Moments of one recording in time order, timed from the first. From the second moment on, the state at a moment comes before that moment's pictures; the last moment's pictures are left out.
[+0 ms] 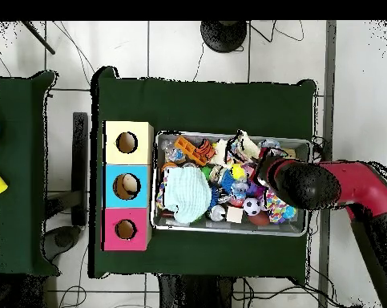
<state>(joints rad) -1.20 -0.59 1.03 1.73 -0.73 0.83 0.55</state>
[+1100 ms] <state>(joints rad) -1.16 -1.05 1.02 2.07 -0.51 0.64 0.56</state>
